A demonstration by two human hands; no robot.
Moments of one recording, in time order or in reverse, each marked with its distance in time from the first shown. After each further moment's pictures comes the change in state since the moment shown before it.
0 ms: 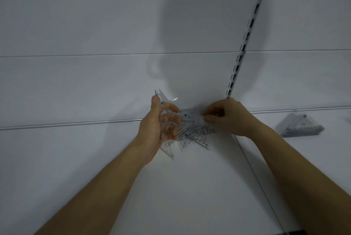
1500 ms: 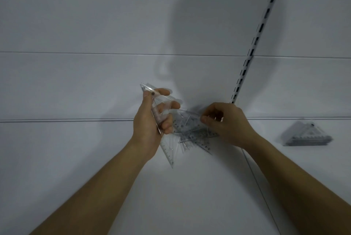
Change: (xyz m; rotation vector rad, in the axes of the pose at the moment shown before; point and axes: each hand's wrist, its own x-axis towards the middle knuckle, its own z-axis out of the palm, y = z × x) left_hand -0.002 0.012 -0.002 -0.269 0.046 0.163; right_hand -0.005 -0.015 0.017 0.112 0.147 -0.055
